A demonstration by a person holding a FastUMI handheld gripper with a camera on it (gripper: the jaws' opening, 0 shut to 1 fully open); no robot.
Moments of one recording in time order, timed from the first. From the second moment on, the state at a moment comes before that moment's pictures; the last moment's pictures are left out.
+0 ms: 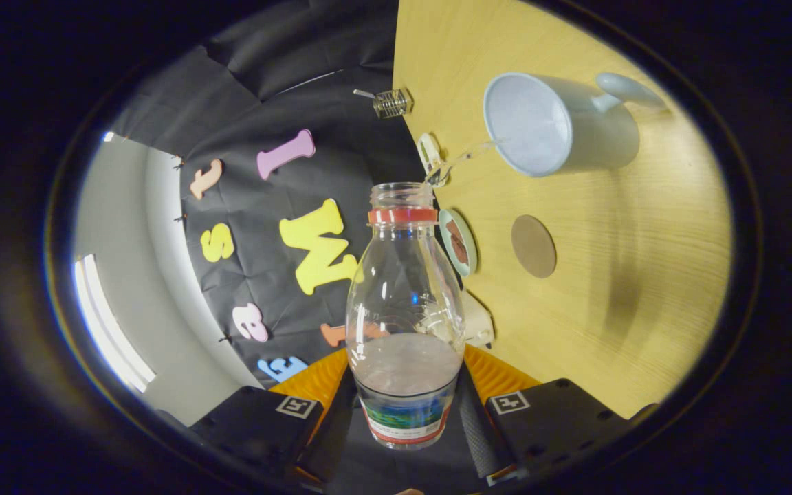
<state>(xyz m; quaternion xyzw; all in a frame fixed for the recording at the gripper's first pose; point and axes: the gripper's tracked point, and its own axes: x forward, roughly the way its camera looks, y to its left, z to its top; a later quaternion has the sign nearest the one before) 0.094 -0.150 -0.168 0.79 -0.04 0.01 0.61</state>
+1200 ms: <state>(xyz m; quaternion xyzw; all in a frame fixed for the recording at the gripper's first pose) 0.092 -0.175 -0.112 0.87 -0.09 0.06 0.48</state>
